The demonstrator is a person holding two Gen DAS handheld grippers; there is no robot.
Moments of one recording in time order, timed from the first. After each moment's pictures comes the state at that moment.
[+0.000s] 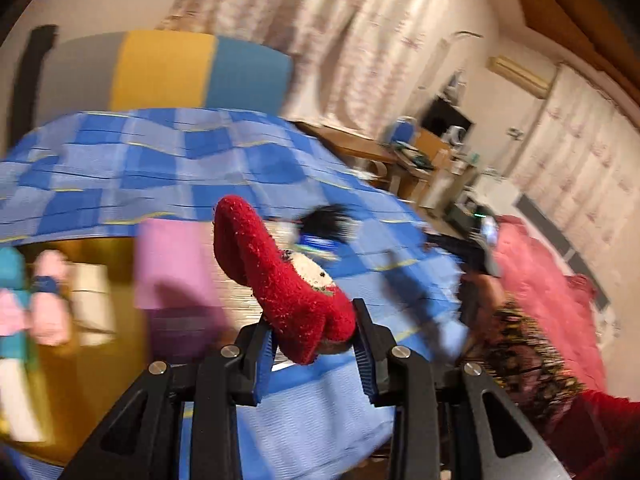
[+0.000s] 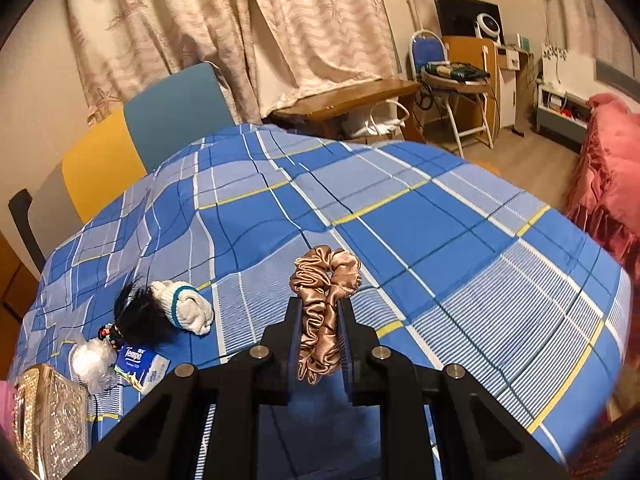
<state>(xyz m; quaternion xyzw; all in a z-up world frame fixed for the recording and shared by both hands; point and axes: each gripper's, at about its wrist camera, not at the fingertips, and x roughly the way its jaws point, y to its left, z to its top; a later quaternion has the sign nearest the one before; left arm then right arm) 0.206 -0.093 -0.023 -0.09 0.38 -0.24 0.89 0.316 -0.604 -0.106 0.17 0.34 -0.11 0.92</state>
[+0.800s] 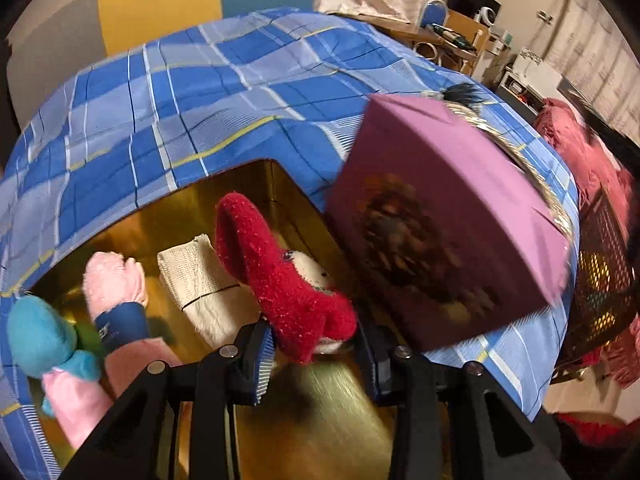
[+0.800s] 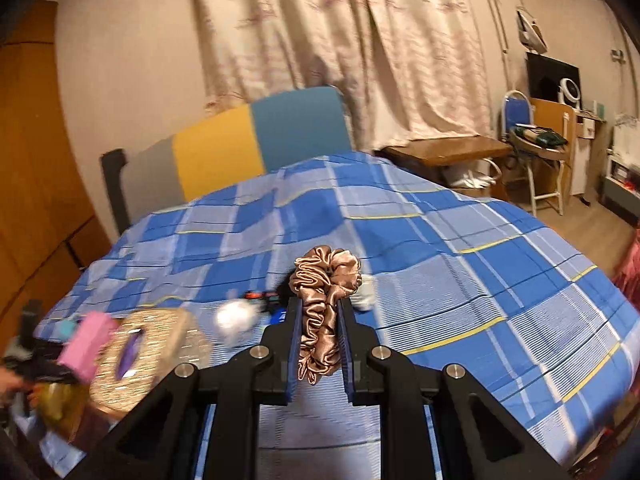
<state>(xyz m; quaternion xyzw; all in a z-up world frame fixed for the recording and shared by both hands) 0.334 -0.009 -0.141 0.08 0.52 -0.22 0.82 0.228 -0.443 -0.027 0.11 0.27 0.05 0.95</state>
